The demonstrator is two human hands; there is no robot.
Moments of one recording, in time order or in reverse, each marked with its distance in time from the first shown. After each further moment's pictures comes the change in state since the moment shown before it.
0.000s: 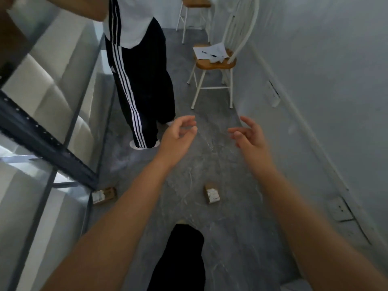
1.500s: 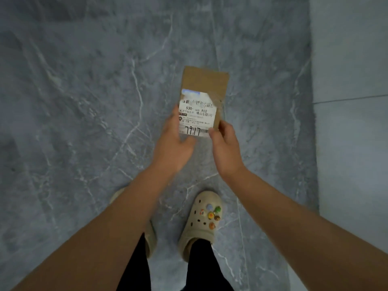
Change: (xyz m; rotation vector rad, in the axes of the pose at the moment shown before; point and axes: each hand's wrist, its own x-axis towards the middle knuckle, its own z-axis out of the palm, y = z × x) left_hand 0.134 -0.618 0.318 0.166 -0.299 -0.677; right_hand 0.127 0.671 0.038 -0.127 0.032 0.875
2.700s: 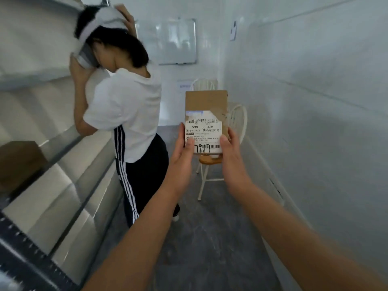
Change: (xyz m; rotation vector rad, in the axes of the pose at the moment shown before) left_hand -0.526 0.611 -0.271 -0.408 0.391 1.070; right_hand -0.563 -0.598 -0.217 0.422 -0.271 -1.197
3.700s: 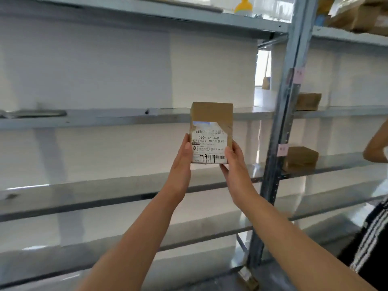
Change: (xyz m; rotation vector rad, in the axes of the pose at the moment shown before) left_hand -0.456 0.272 -0.271 0.611 1.130 0.123; right_hand -0.386 -0.170 0.334 0.552 -1.264 0.140
